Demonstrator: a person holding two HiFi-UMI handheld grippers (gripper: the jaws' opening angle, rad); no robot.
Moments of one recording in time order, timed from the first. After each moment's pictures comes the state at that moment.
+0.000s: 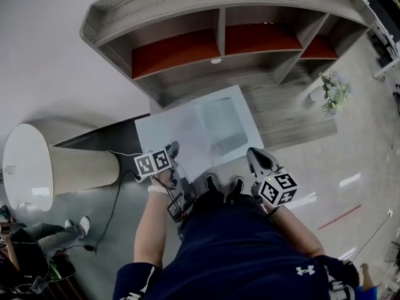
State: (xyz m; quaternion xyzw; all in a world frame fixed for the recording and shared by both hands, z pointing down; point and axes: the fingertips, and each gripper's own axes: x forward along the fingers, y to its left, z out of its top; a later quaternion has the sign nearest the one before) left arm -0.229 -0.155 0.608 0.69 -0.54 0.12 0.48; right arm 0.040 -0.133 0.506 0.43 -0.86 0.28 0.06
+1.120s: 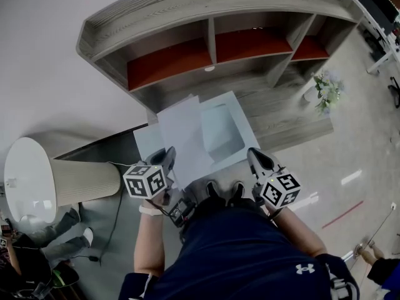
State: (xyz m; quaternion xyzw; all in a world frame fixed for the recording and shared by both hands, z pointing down) left arm -0.199 -0.150 0.485 0.78 -0.50 0.16 0.34; right arm 0.047 -0.142 0.472 0.44 -0.86 0.27 0.04
